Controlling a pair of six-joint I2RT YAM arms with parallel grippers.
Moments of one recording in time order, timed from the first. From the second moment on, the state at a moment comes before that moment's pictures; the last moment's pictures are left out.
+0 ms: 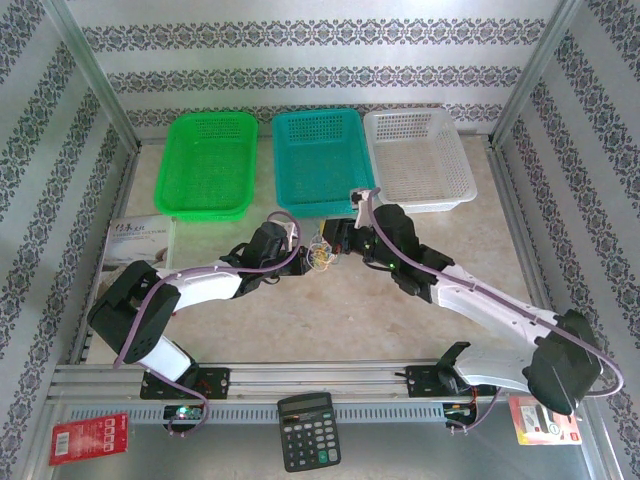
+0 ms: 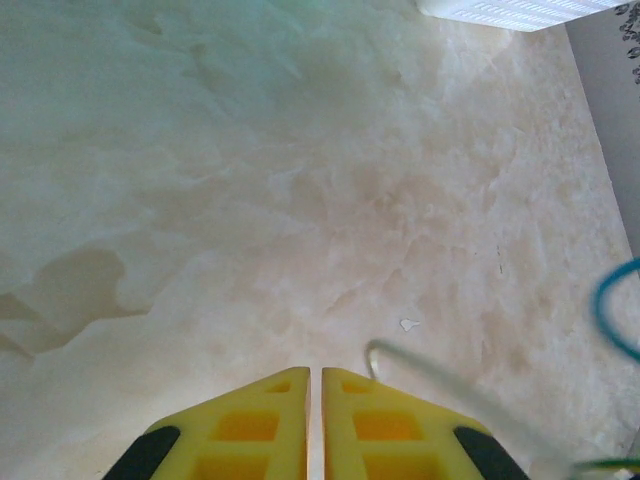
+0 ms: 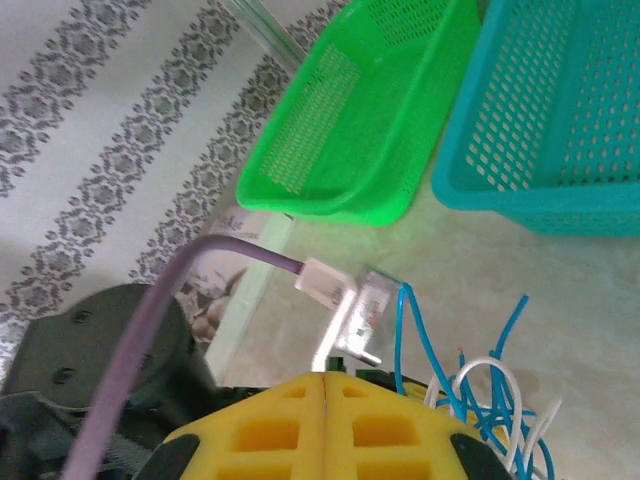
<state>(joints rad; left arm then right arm) -0.63 1.55 0.69 0.21 0.24 -0.69 0.72 1.17 0.81 0.07 -0.18 0.71</state>
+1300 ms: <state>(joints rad) -0.64 1.23 0.55 0.22 0.26 -0.59 0.71 1.21 0.74 0.10 -0.16 0.71</state>
